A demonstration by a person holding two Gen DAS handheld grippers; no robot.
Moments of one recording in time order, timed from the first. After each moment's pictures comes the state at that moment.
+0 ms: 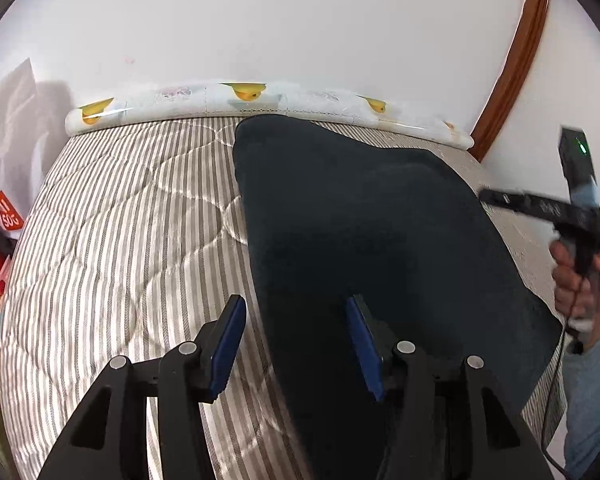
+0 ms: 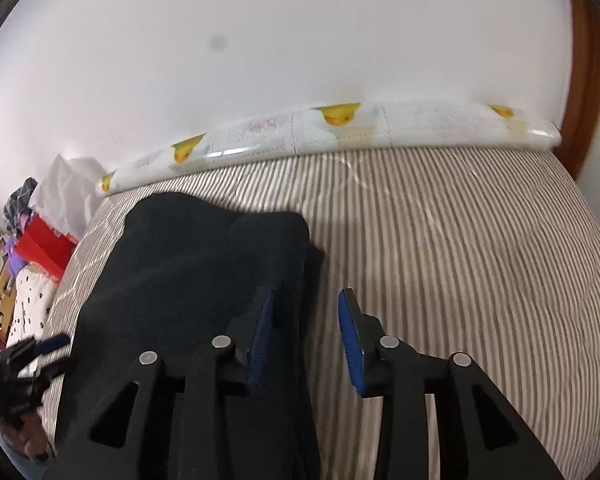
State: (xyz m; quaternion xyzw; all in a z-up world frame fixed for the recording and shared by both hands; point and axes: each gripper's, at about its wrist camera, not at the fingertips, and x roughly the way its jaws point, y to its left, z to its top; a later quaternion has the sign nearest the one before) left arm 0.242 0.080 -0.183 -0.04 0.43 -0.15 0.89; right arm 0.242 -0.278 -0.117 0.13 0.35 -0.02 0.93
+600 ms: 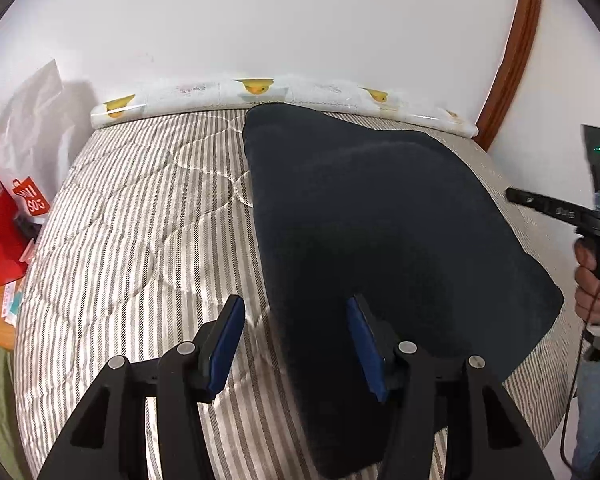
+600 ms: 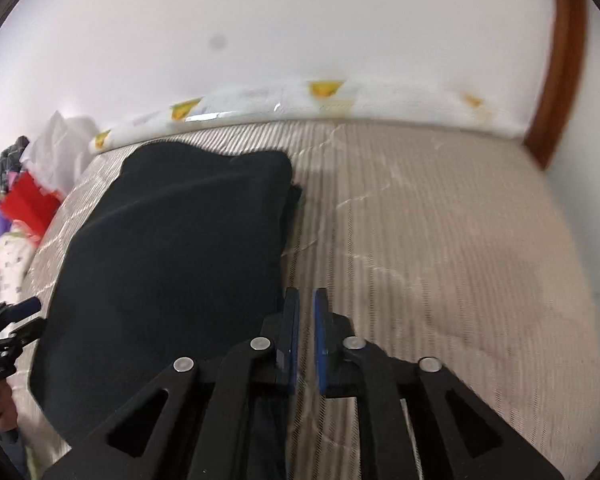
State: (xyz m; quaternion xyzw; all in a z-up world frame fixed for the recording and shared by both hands) left arm 0.196 0.075 -0.180 -0.02 0.43 -0.12 0.89; right arm 0.181 -0.259 -0.124 0.07 0.36 -0.06 0.93
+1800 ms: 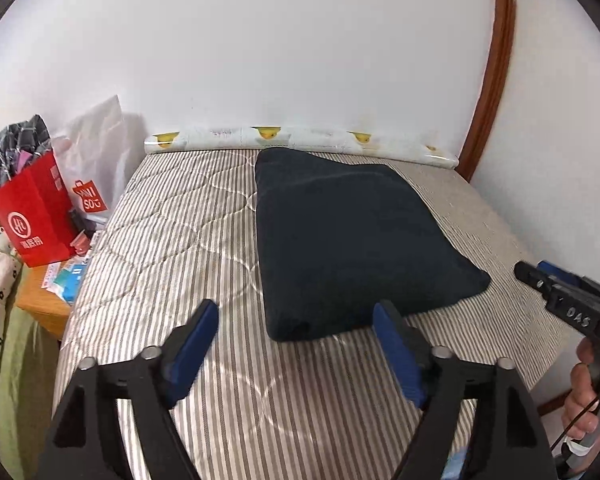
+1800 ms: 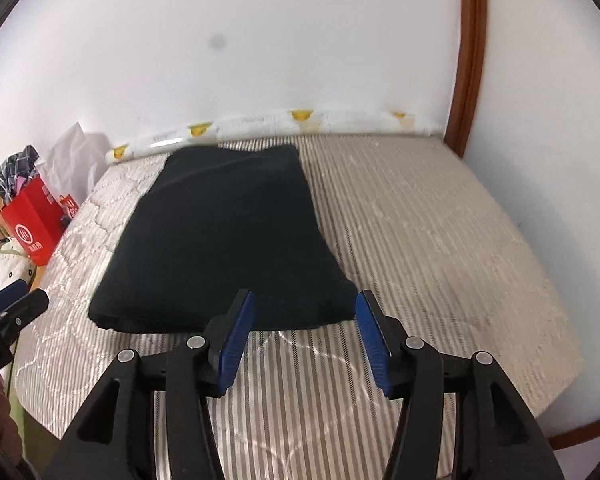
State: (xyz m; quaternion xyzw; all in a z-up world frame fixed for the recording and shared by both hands) left arm 0.051 0.068 -0.104 -0.03 0.37 -0.08 0.93; right arm 0.002 -0.152 -0.102 0.08 0.30 -0.16 0.94
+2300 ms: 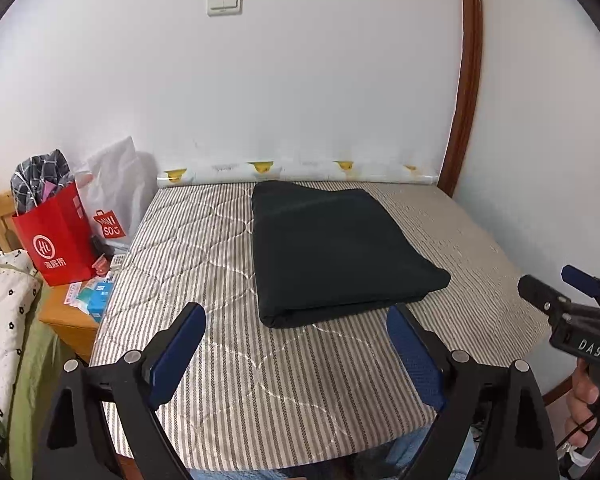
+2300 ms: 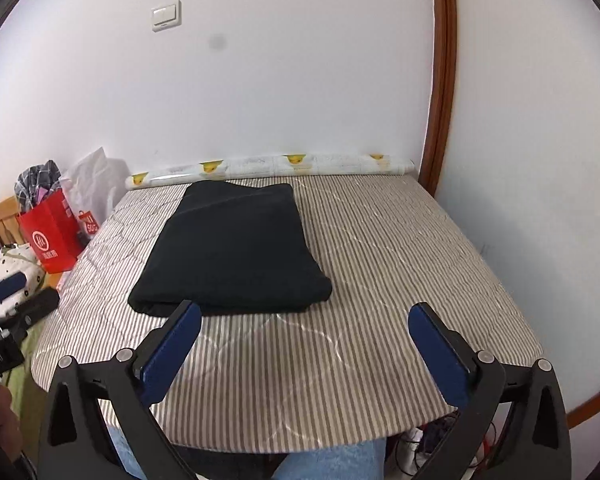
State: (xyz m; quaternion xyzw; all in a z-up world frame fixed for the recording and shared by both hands) left arm -0.023 0.057 -0.058 -0.01 0.32 -0.07 0.95; right arm -0.101 -0.119 -0.064 0.06 0.24 -0.18 0.95
